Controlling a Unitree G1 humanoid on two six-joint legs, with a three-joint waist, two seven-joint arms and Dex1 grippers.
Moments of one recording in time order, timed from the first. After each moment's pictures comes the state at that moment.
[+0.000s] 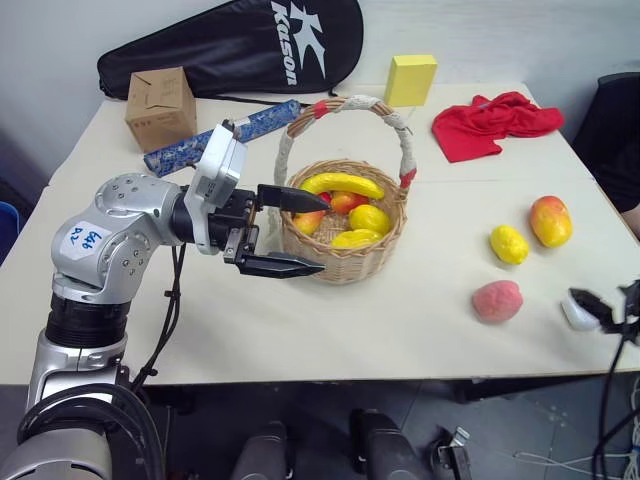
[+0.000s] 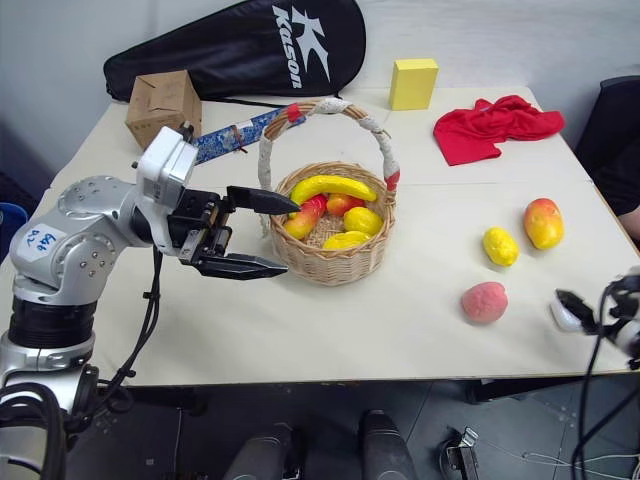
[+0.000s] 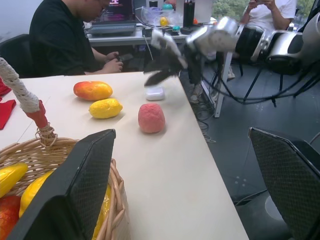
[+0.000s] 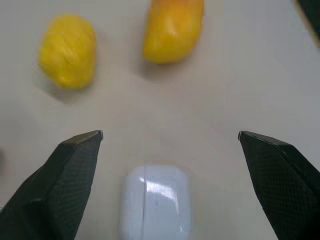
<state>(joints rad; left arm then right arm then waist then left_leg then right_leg) -0.77 0.69 -0.01 -0.18 -0.70 0.66 -1.20 -0.01 -0.91 -0.72 0.01 0.49 0.66 0.78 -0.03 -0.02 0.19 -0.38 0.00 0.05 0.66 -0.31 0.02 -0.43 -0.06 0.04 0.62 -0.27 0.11</state>
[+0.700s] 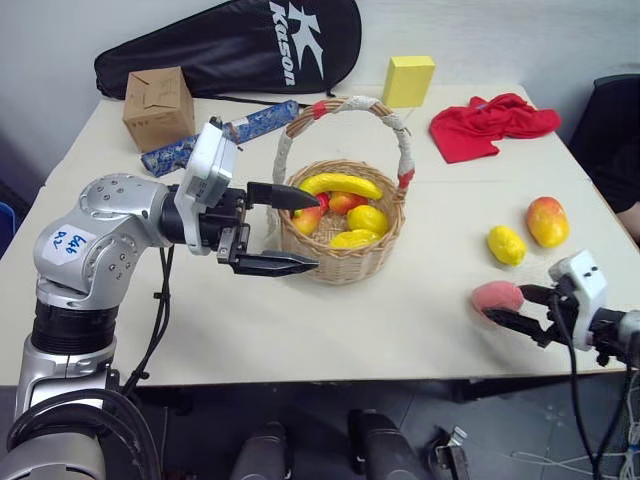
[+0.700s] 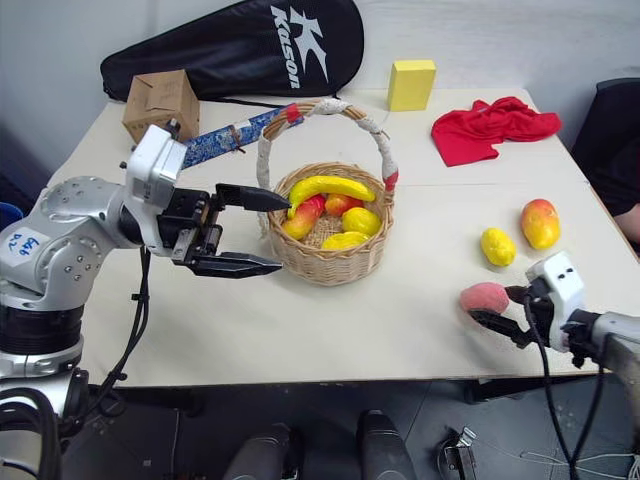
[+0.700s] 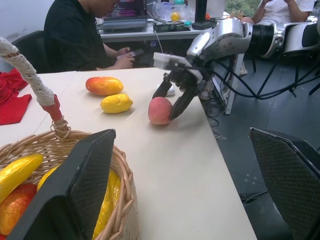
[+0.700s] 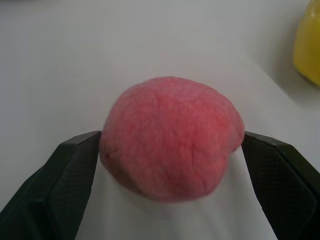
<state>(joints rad) -0.75 0.72 0.02 -0.21 -0.71 0.68 -1.17 -0.05 -0.88 -0.30 -0.03 0.47 0.66 0.89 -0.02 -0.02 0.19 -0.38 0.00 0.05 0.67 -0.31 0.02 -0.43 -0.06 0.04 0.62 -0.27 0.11</state>
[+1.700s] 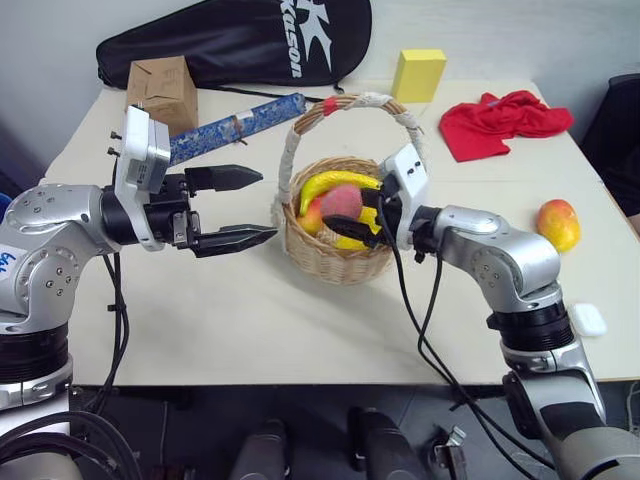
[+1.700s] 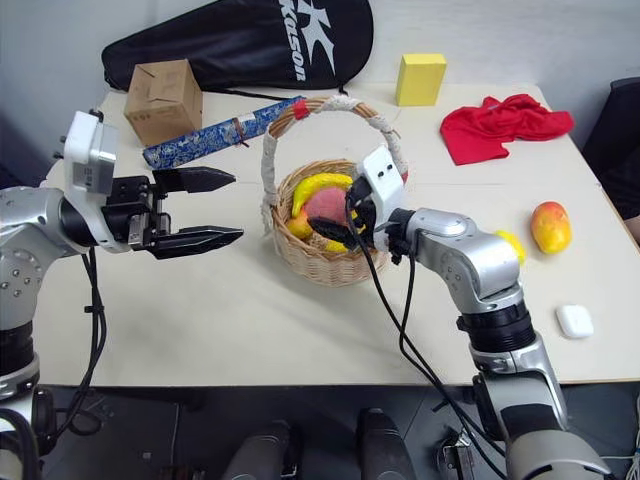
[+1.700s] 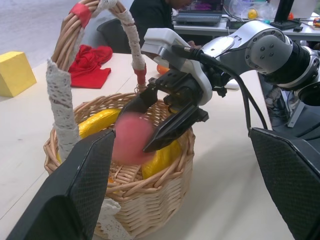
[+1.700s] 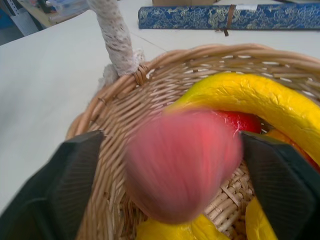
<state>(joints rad) -0.63 0.82 0.21 -0.27 -0.76 0.75 -1.01 -0.76 -0.47 0.05 -0.15 0.62 0.90 0.58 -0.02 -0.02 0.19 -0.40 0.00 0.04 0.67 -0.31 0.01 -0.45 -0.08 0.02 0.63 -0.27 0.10</state>
